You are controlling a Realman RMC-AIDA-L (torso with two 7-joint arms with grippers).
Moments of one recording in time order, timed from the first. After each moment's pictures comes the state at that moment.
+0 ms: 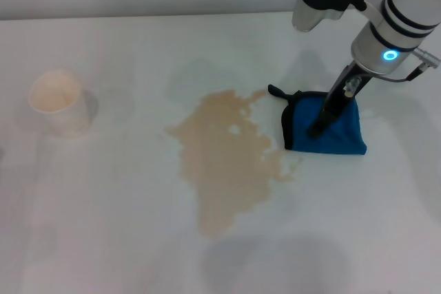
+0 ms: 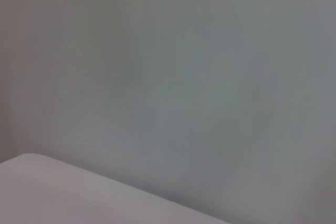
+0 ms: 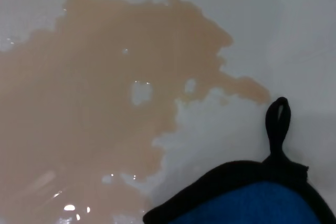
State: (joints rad) left arm -0.29 -2.09 1.17 0.02 -2.80 -1.24 2.53; right arm 0.94 1.96 -1.31 -0.60 -2.62 -1.28 2.33
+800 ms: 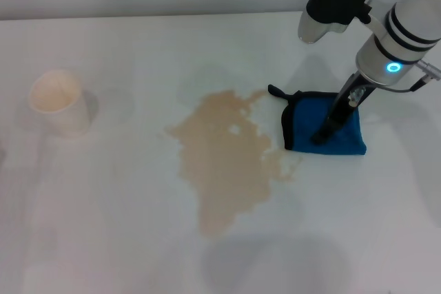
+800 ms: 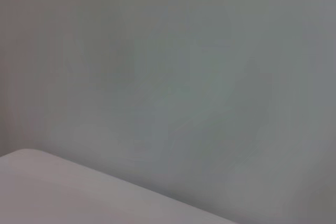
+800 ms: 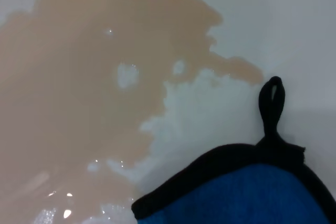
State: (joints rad) left arm -0.29 -2.09 1.17 0.01 -2.80 -1.24 2.53; right arm 0.91 1.97 -1.31 -0.59 -2.64 -1.24 2.33
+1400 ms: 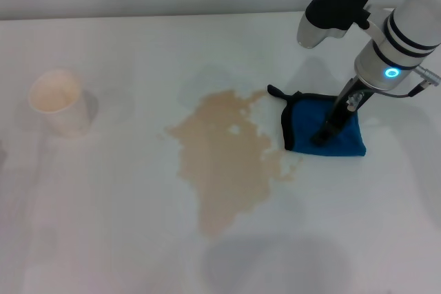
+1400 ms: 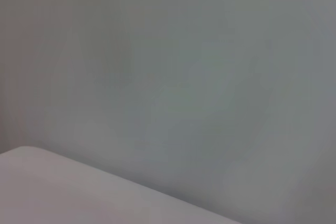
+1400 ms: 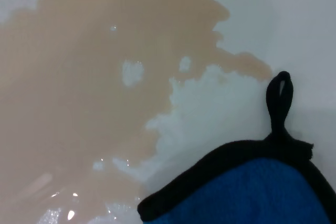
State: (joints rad) left arm -0.29 -2.09 1.17 0.01 -2.80 -1.24 2.52; right arm 0.90 1.98 -1.31 -0.59 -2.64 -1.23 2.33
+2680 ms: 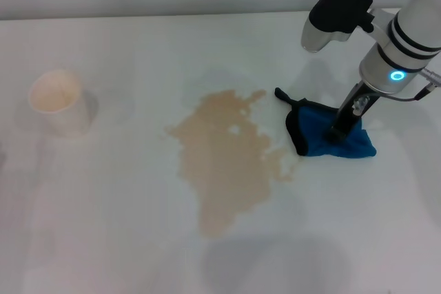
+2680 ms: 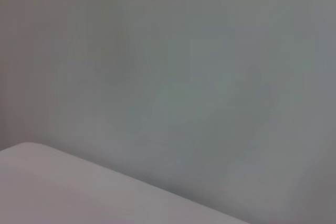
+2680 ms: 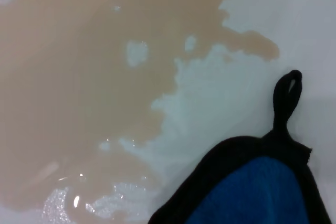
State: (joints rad) left arm -0.28 -2.09 1.17 0.01 -2.80 -1.24 2.52; right arm 0.90 1.97 -1.31 -0.59 -2.65 -1.27 2.33
